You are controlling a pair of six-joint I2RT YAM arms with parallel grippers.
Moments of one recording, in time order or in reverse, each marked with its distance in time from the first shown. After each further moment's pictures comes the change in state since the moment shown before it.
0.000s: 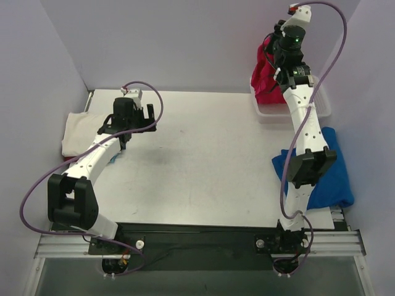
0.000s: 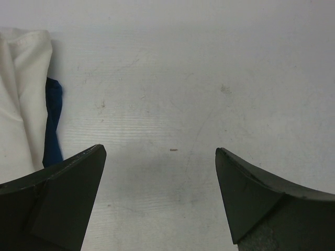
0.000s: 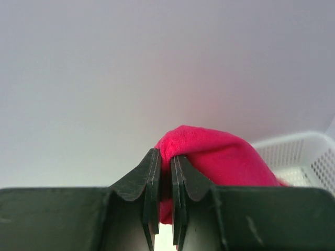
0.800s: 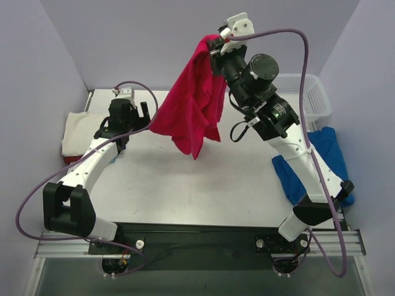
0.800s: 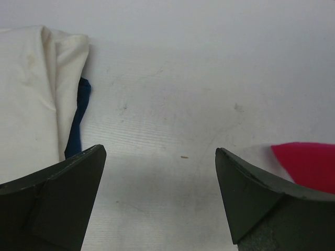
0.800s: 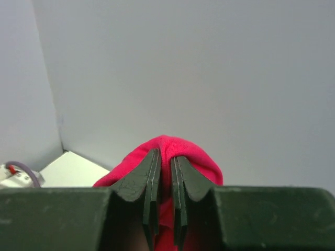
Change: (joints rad) left arm 0.000 -0.073 -0.034 0.021 -0.107 -0.057; right arm 0.643 -0.386 -0.169 0.140 0.047 -0.480
